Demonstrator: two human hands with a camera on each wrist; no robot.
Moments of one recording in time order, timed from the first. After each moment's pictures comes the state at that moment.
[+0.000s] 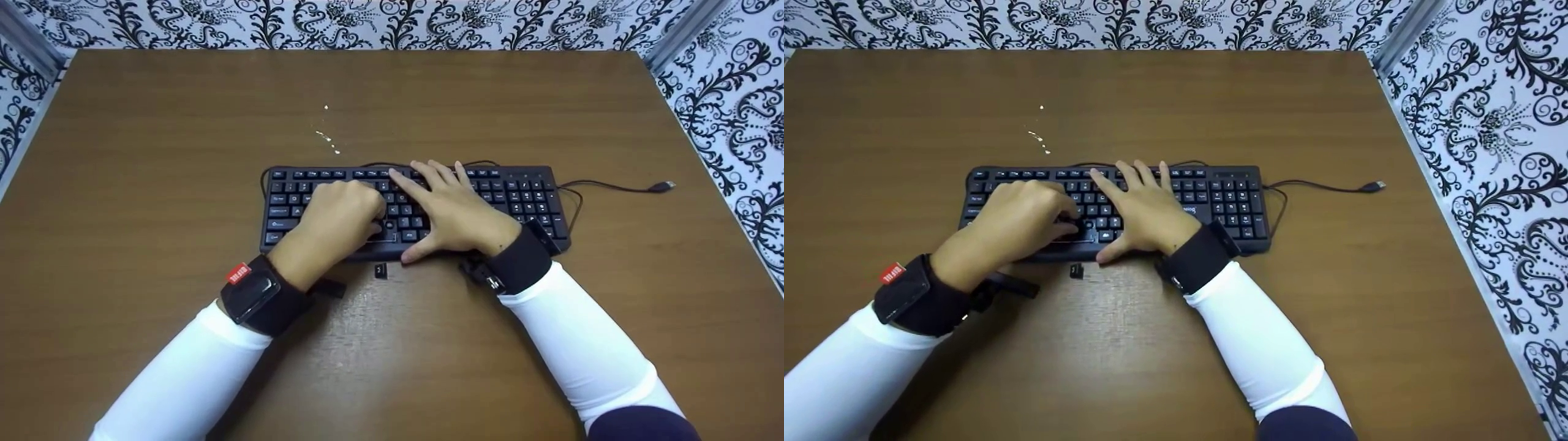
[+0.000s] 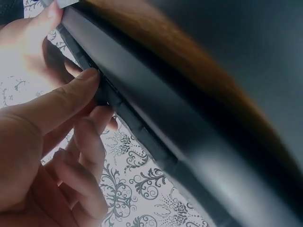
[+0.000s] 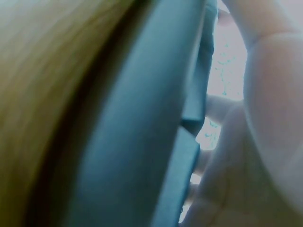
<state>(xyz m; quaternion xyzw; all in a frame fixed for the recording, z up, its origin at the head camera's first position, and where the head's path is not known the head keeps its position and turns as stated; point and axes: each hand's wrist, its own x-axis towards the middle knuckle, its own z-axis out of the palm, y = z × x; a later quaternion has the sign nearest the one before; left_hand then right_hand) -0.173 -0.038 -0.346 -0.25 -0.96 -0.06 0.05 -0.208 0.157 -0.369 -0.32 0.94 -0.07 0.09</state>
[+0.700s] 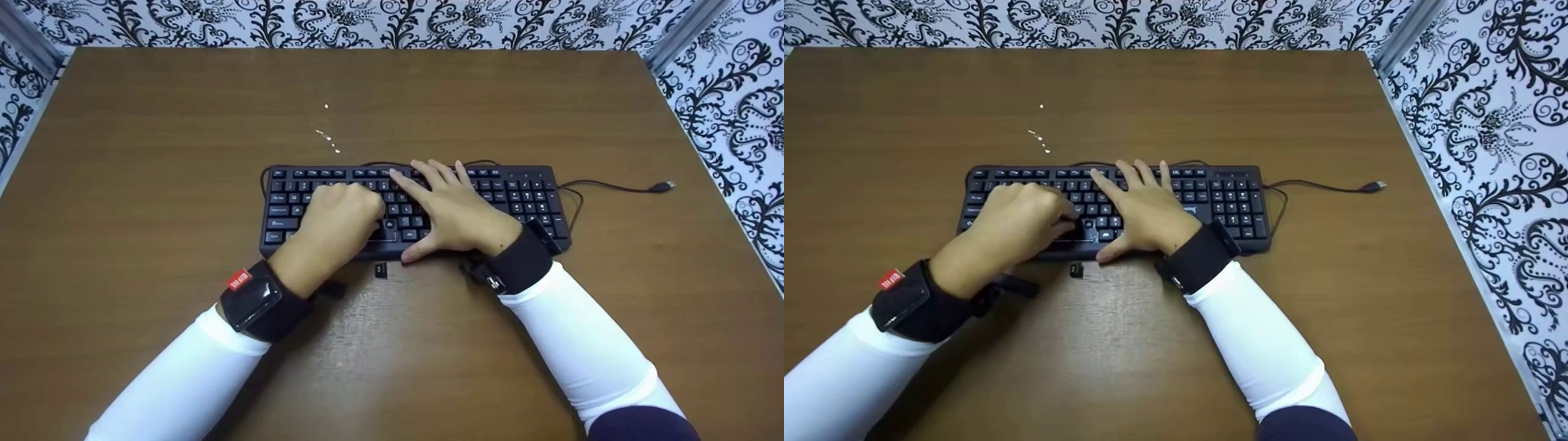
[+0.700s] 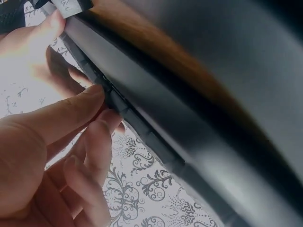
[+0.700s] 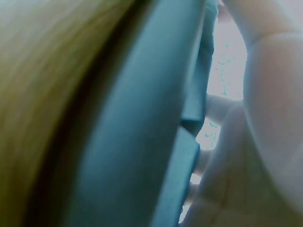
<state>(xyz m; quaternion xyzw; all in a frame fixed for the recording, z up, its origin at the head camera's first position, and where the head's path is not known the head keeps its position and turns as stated) -0.165 -0.037 -0.347 -0.25 -0.96 -0.05 0.09 -0.208 0.157 -0.367 -0.32 0.94 -0.06 0.10</state>
